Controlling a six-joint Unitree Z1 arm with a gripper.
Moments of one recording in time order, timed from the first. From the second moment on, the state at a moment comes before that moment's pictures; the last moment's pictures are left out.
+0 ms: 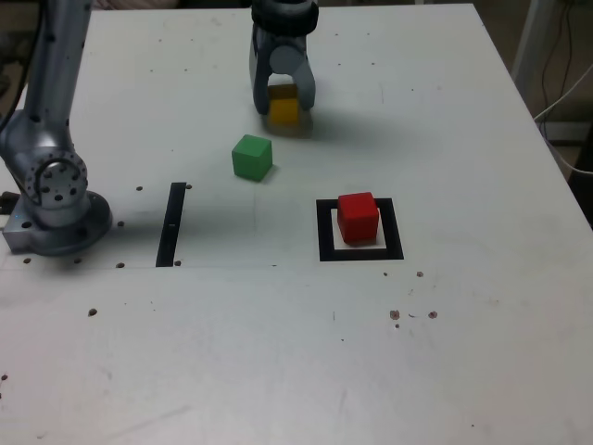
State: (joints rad) arm 0.66 2.06 -1.45 1.06 0.15 0.54
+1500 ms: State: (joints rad) arm 0.01 1.89 -1.53 1.23 0.11 0.10
